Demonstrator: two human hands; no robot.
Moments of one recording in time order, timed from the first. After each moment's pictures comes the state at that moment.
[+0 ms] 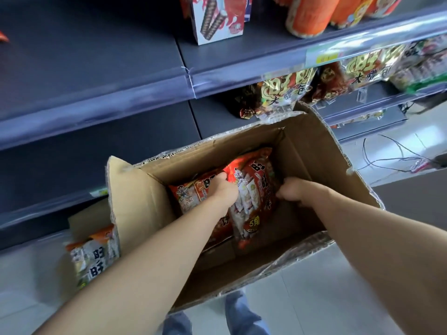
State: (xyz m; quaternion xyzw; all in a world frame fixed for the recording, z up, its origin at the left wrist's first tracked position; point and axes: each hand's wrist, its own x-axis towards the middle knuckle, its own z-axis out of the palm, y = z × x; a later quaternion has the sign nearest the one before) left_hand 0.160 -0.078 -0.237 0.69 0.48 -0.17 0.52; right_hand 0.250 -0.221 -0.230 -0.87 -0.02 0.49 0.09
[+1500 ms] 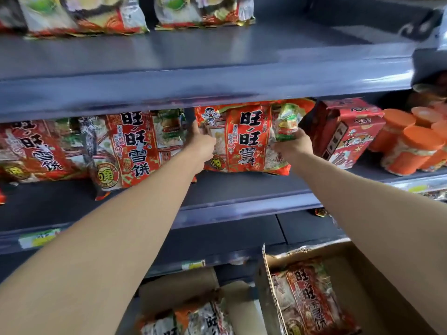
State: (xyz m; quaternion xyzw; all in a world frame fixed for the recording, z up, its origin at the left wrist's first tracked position) left_hand 0.138 0.301 0.014 0.66 0.38 0.15 0.63; right_hand 0.252 0.138 -0.001 -0.84 -0.04 0.10 0.53
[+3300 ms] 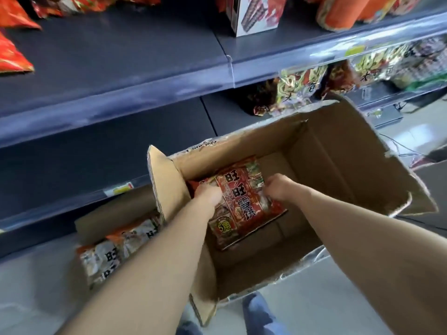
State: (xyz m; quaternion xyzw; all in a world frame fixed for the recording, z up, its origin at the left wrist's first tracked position) left_hand 0.105 0.010 -0.296 0.57 0.58 -0.20 0.55; right_hand 0.186 -0.136 -0.250 -0.89 -0.06 0.43 0.09
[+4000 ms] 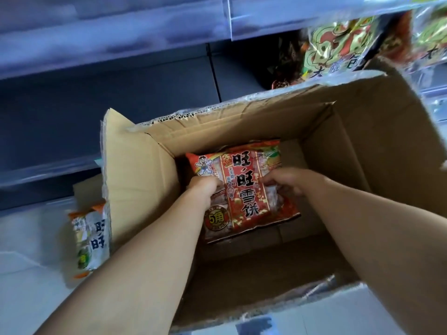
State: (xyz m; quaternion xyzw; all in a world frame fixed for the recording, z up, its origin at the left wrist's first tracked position) left_hand 0.114 -0.012 -0.338 0.46 0.65 -0.15 0.58; right_hand 0.234 -0.156 -0.311 -0.76 0.08 0.60 0.25
